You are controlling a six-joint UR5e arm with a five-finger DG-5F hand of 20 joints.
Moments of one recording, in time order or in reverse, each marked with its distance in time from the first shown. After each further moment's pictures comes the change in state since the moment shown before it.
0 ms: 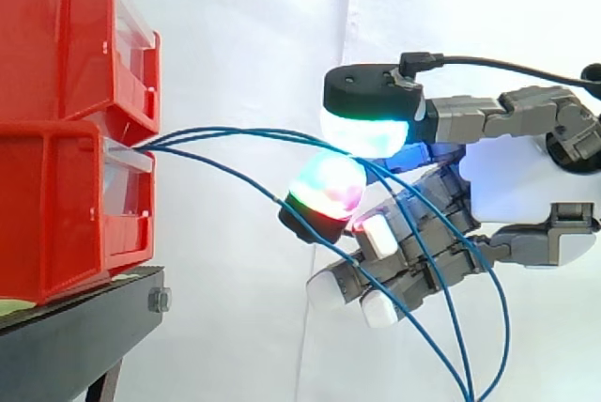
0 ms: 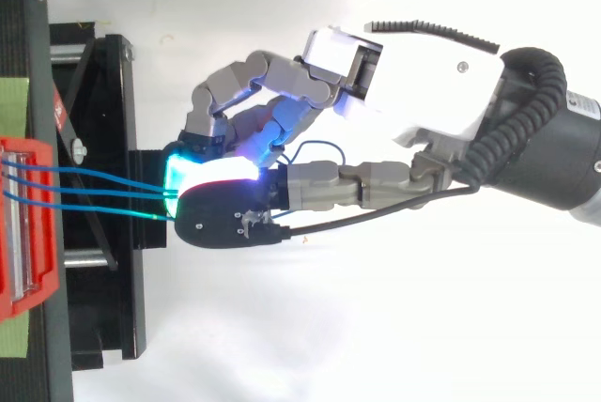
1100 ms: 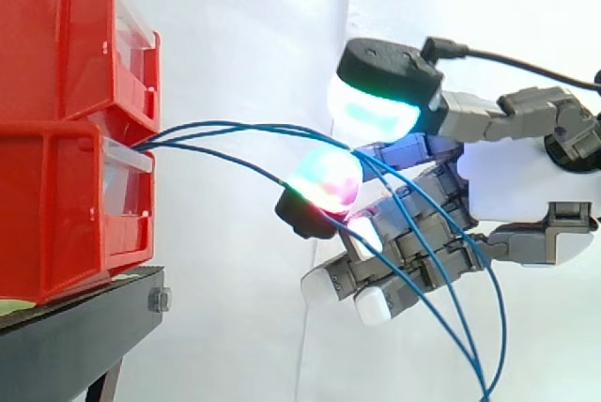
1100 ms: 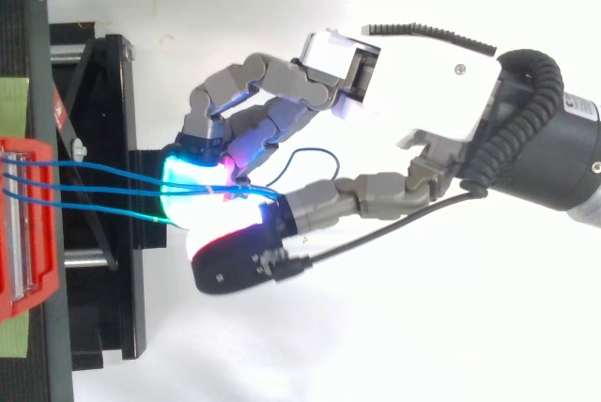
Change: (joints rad) arm -0.002 -0.001 0.000 0.012 -0.003 -0.001
